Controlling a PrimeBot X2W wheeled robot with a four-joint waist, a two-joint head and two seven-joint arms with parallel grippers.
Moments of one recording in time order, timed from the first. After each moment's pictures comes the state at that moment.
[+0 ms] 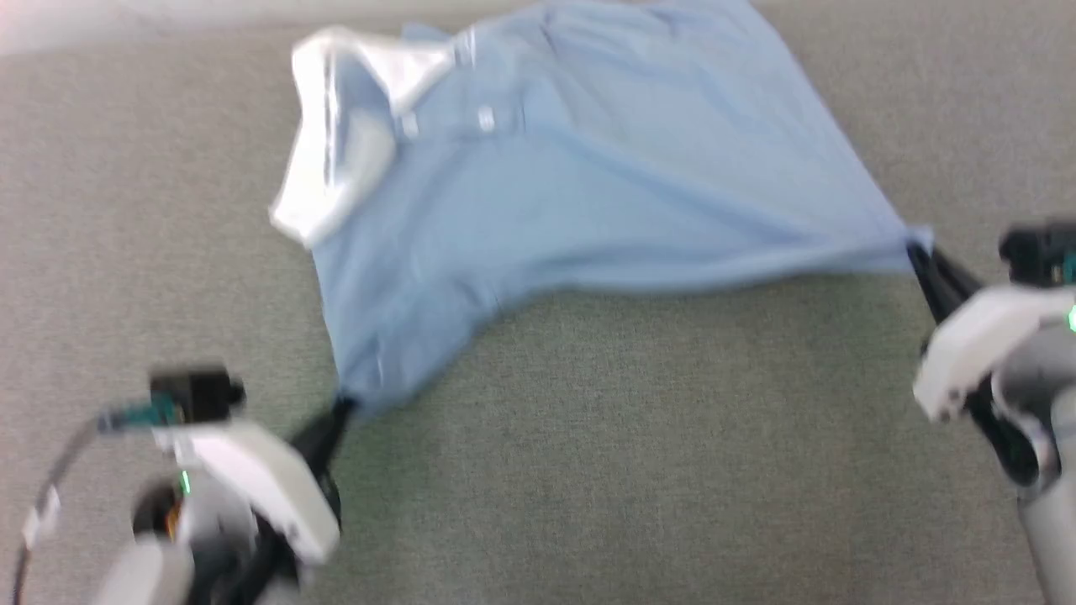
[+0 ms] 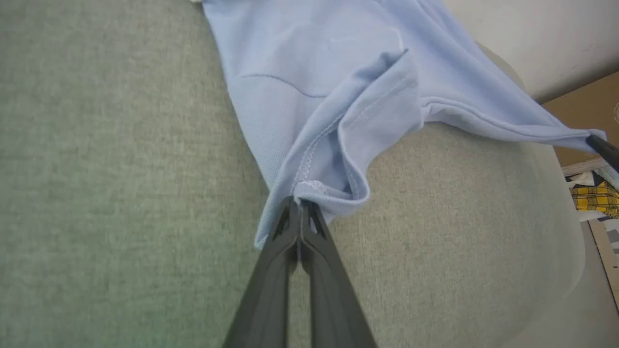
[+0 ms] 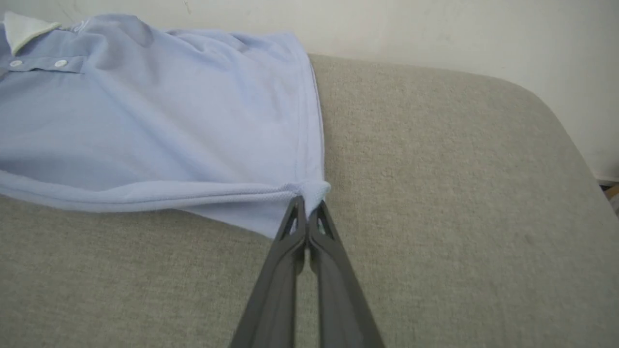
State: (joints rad) left arm -0.15 0.41 -0.19 -0.03 -0.80 0.03 0.38; right arm -0.43 -0.34 0.09 0.32 0.34 0.13 0.19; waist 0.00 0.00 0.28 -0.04
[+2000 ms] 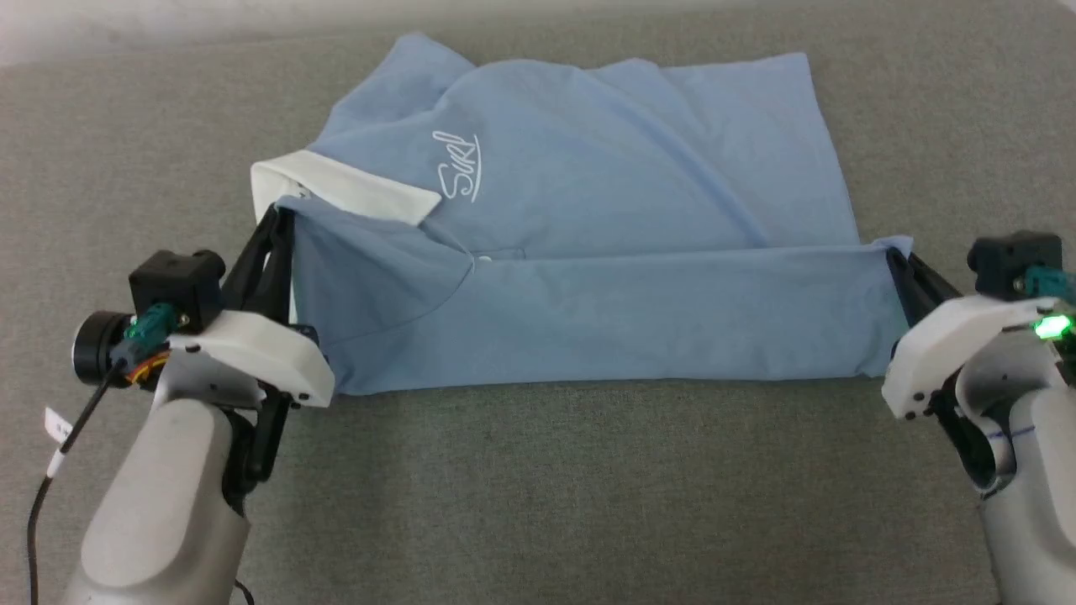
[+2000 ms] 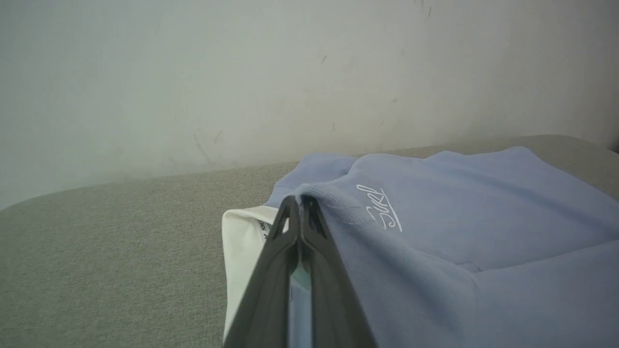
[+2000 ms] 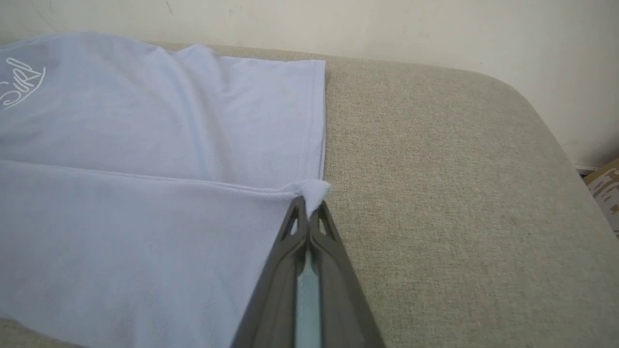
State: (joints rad) left arm -0.41 0.35 -0.24 0.22 -0.38 0.07 -0.09; right arm -0.38 -0.22 0.00 0.32 0.18 0.13 0.17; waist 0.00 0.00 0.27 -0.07
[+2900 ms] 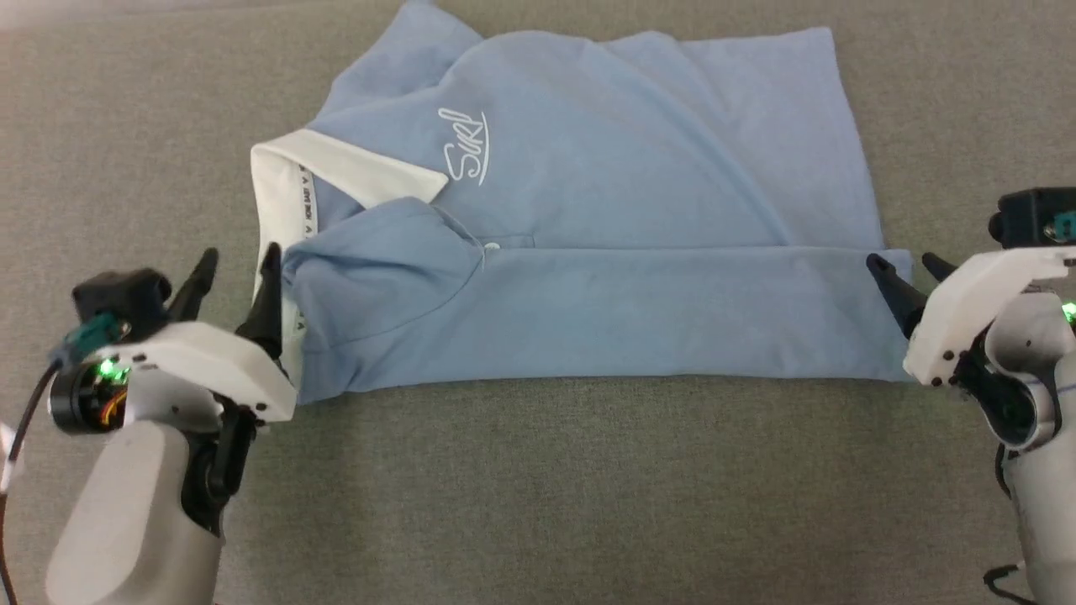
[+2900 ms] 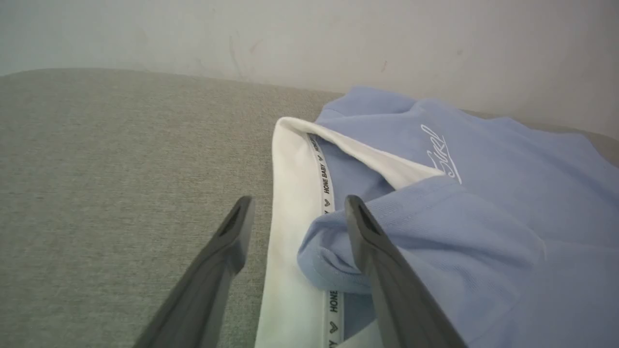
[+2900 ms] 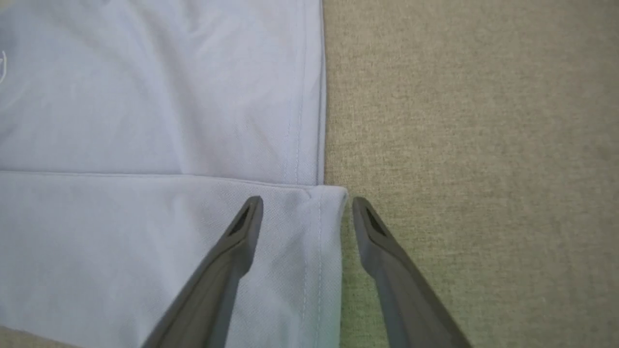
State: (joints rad) left arm -0.38 0.36 -0.16 0.28 -0.53 0.06 0.02; right arm -0.49 -0.27 0.00 0.42 0.42 0.13 0.45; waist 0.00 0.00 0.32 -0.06
